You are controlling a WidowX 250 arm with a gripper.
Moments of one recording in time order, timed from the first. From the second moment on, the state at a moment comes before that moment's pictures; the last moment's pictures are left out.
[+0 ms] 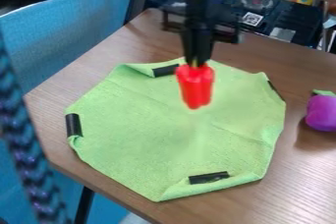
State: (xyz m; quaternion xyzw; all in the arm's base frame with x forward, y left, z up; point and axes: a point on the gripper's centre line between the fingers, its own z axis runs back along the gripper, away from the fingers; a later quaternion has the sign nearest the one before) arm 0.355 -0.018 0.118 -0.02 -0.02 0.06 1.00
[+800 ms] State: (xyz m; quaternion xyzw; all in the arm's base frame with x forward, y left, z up) arm 0.302 0.069 0.084 0.02 -0.03 0.13 0.99
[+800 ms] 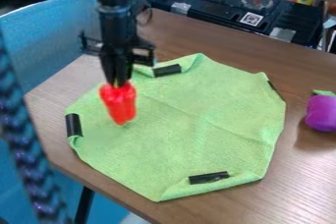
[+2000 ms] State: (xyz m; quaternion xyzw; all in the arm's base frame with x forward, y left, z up) arm 0.293 0.092 0.089 0.03 0.01 0.17 0.98
